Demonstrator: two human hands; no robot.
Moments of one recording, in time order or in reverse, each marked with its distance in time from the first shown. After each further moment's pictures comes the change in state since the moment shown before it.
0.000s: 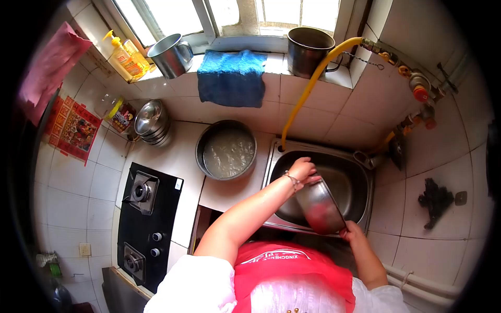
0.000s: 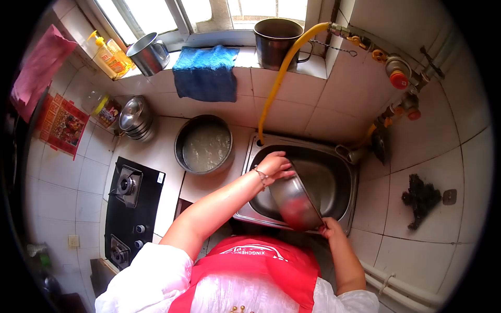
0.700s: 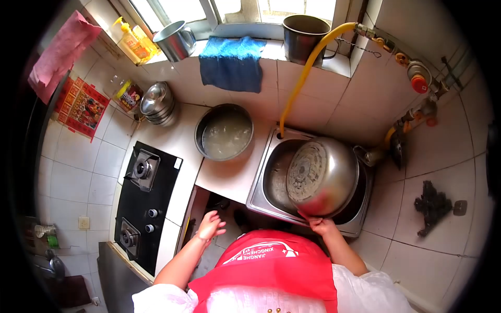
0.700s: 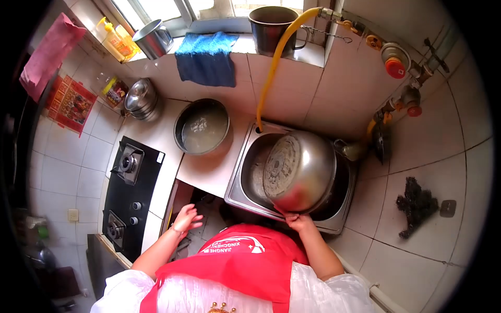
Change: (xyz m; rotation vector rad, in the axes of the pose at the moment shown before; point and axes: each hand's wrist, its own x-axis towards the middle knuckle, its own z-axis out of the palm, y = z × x) left_hand -0.251 -0.115 -0.173 0.196 0.663 -0.037; right_hand -0.055 0.036 0.103 0.574 -0.606 0.448
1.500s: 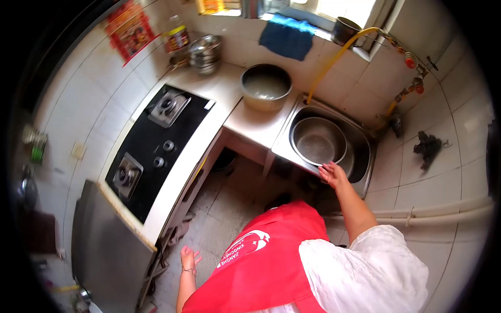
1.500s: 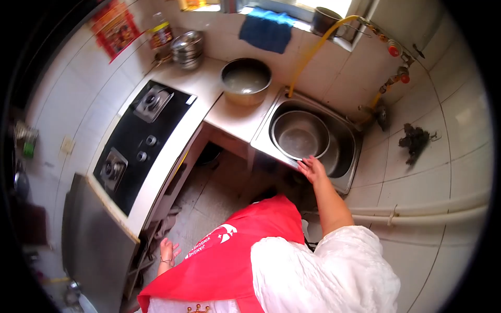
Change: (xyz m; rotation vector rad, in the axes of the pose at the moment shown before) left_hand -0.174 -0.421 -0.195 -0.494 0.427 -0.083; right_hand -0.004 0.059 -0.009 -0.813 0.174 -0.686
